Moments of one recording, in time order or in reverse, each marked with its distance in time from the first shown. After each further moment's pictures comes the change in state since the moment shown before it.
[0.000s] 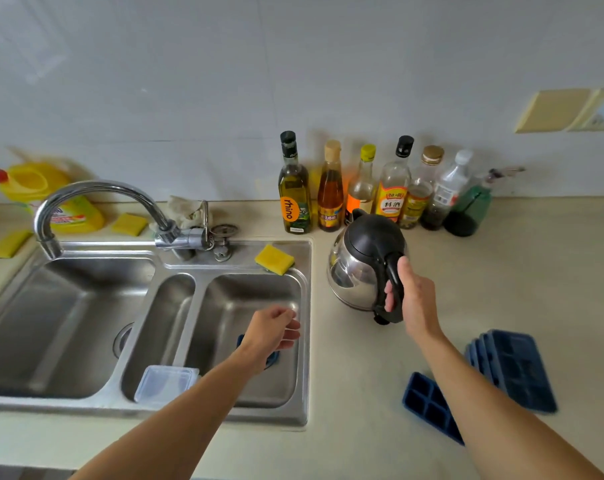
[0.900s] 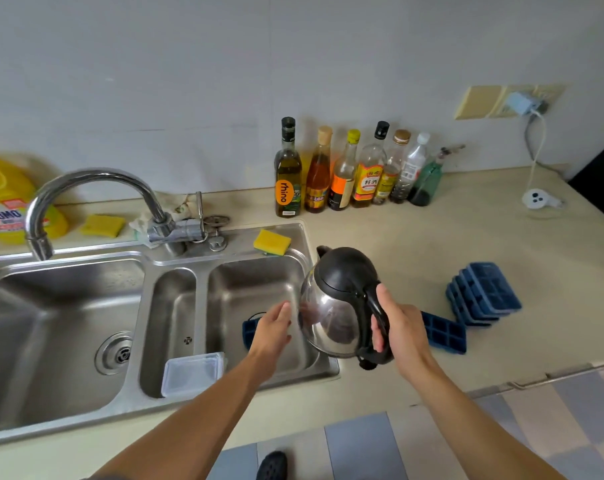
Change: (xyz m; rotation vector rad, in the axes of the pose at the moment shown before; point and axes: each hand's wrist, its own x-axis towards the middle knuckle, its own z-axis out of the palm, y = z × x) left_hand -0.023 -0.070 -0.066 -0.156 -0.226 0.080; right_hand -0.198 -0.032 0.077 -0.102 0.107 0.170
